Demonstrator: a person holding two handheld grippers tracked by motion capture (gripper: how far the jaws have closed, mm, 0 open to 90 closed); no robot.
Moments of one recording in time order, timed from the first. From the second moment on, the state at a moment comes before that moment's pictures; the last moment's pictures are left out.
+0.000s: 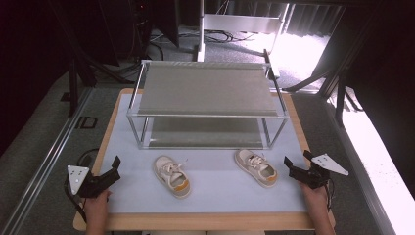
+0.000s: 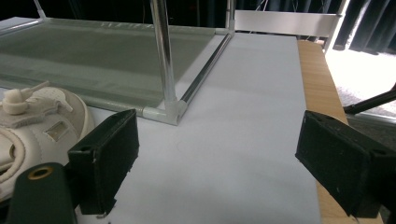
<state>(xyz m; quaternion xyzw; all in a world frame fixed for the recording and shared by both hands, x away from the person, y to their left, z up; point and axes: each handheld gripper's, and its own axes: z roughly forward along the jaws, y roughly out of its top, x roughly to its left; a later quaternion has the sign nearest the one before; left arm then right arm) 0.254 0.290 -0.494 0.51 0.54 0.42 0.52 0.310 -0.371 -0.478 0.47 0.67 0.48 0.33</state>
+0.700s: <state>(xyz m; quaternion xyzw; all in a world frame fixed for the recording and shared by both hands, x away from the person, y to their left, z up) 0.260 0.296 -0.481 0.61 0.53 0.30 0.50 0.310 -0.369 -0.478 0.46 0.67 0.47 0.33</state>
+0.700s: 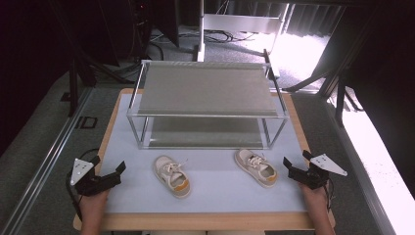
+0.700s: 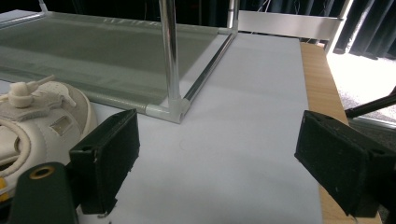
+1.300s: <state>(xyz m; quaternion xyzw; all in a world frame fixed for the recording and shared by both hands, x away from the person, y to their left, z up) 0.273 0.297 -0.454 0.74 0.54 0.17 0.36 0.309 -0.369 -0.478 0.46 0.67 0.47 0.33</state>
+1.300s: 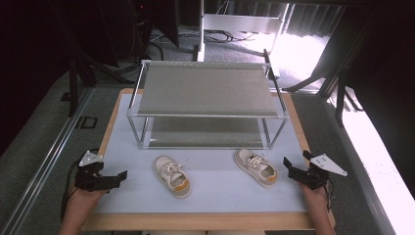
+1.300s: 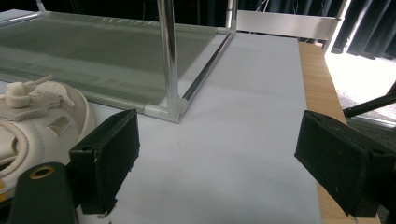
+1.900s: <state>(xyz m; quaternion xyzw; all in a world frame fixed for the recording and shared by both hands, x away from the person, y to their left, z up) 0.276 0.278 -0.431 0.85 0.48 0.05 0.19 0.311 -0.369 -0.478 0.47 0.67 0.47 0.33</state>
